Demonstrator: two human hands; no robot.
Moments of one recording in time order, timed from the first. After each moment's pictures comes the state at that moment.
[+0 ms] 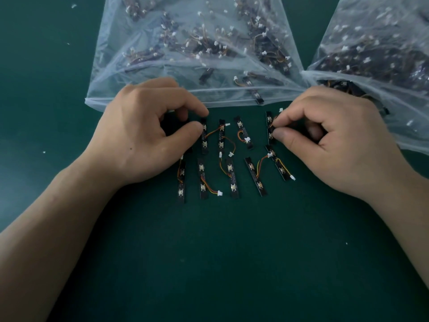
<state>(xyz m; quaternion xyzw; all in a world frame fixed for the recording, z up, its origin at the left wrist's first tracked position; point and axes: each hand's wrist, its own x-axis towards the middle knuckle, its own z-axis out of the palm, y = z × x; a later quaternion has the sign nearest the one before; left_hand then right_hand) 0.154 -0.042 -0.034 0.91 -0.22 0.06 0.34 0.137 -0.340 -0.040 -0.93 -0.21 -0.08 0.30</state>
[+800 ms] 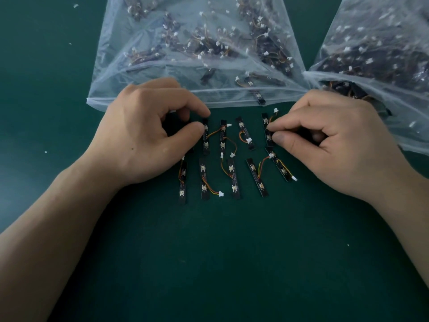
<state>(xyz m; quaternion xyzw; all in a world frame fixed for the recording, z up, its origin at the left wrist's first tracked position) 0.155 -0.042 -0.034 0.91 -0.22 0.05 0.34 0.136 -0.340 -0.039 -0.92 -0.22 -0.06 0.31</state>
